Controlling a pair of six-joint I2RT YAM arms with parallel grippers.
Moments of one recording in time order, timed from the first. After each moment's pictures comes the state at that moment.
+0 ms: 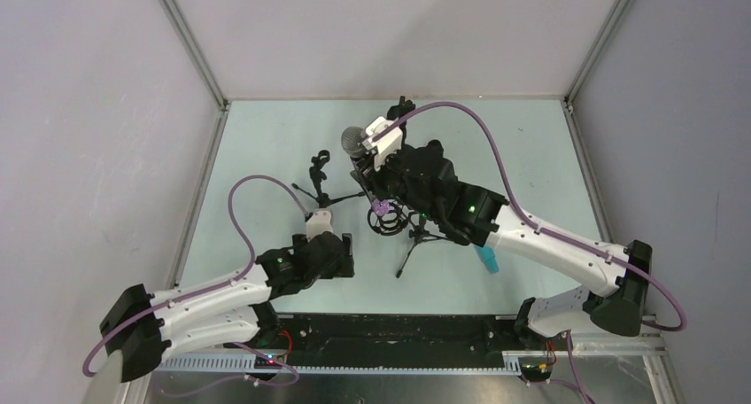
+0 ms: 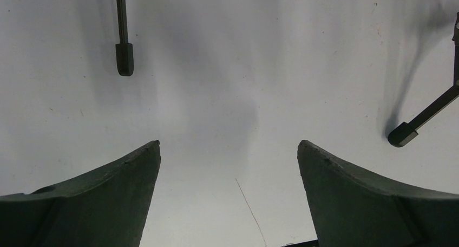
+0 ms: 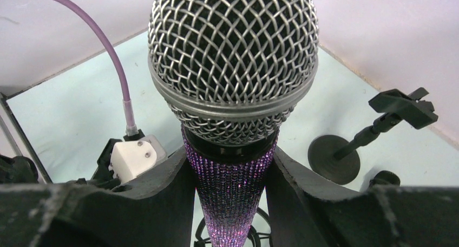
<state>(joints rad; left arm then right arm) -0.96 0.93 0.45 -0.48 -0.44 -0.82 1.07 1.36 1.37 -0.17 0.27 -0.03</state>
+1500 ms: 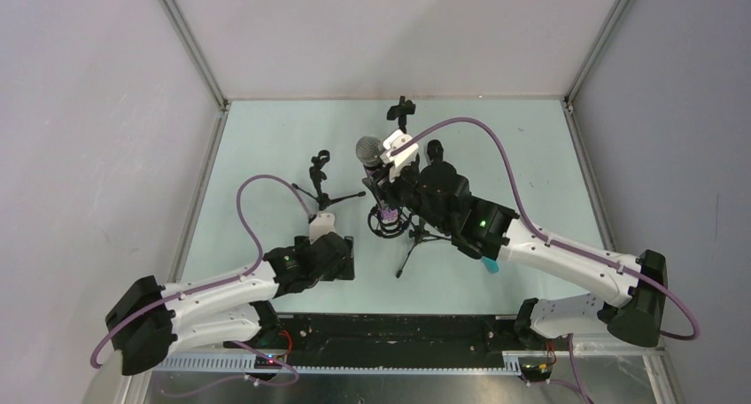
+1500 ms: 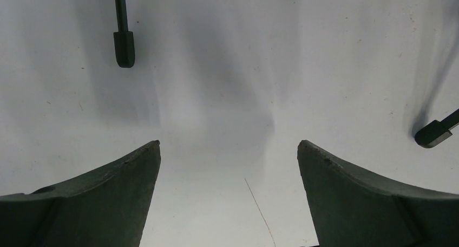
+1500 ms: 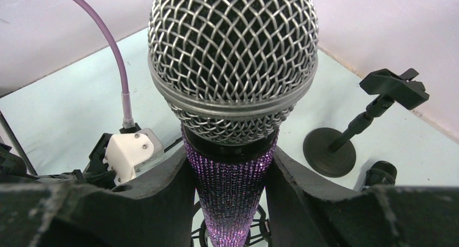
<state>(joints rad) -0.96 1.00 0.45 -0.48 -0.43 -0.82 1.08 1.26 1.18 -0.04 0.30 -0.04</state>
